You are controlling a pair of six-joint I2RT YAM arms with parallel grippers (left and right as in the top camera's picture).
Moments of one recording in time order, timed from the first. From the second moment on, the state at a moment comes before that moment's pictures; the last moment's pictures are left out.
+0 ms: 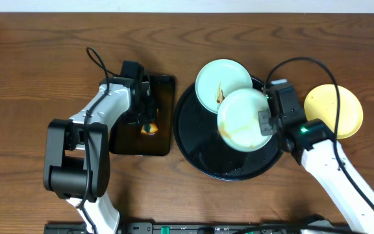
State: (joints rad) left arm -0.14 1.90 1.19 -0.77 0.18 -0.22; right arm 0.35 1.30 0.90 -0.60 0.29 0.12
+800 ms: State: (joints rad) left arm -0.14 1.90 1.19 -0.77 0.18 -0.22; right arm 0.71 1.22 0.92 -0.45 0.76 -0.38
